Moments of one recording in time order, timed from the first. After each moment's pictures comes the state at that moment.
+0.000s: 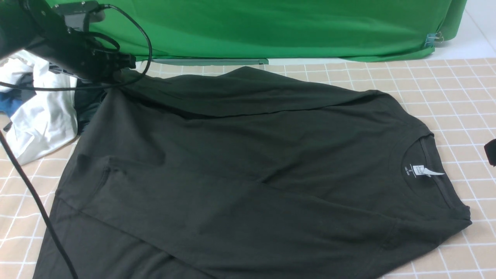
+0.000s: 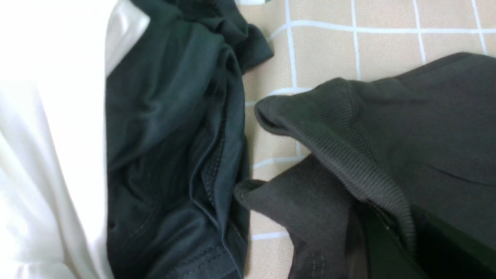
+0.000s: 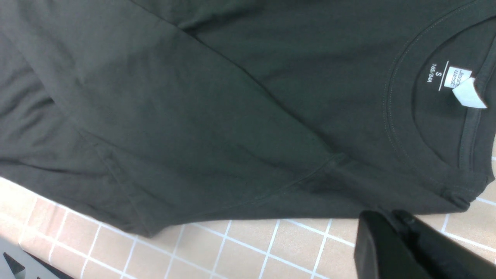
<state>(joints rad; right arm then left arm) 0.00 1.06 -1.09 0.39 1.20 -0.30 0.06 2.06 -1.63 -0.33 0.63 0.35</state>
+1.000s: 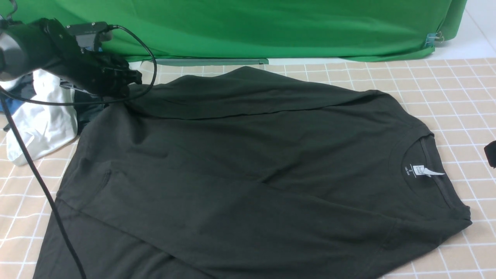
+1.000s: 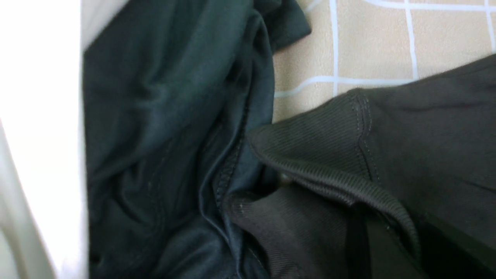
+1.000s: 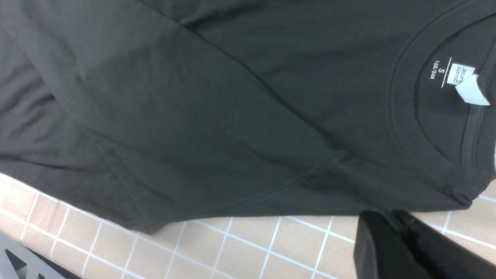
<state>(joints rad) 0.00 1.06 -1.09 0.39 1.21 -0.30 0.06 2.14 -1.63 -0.34 0.55 0.35</state>
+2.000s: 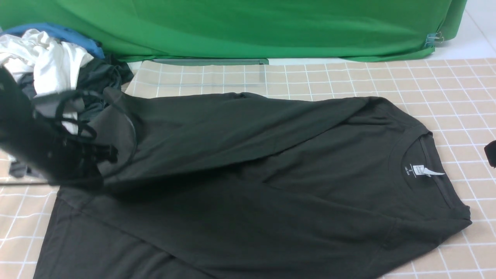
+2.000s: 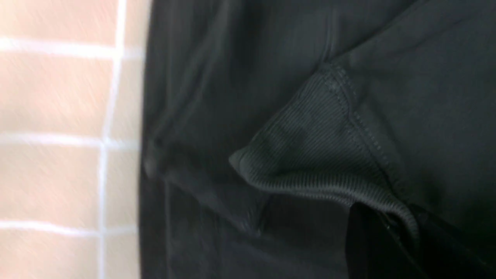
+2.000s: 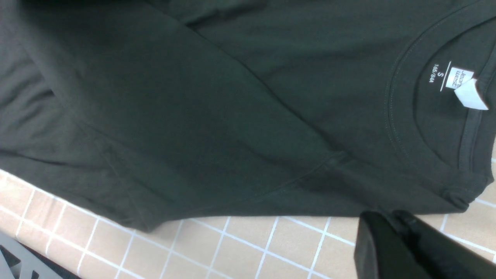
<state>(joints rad) 0.00 1.06 -1.09 0.39 1.21 -0.32 0.06 1.61 -0.95 -0.26 0.78 0.16</state>
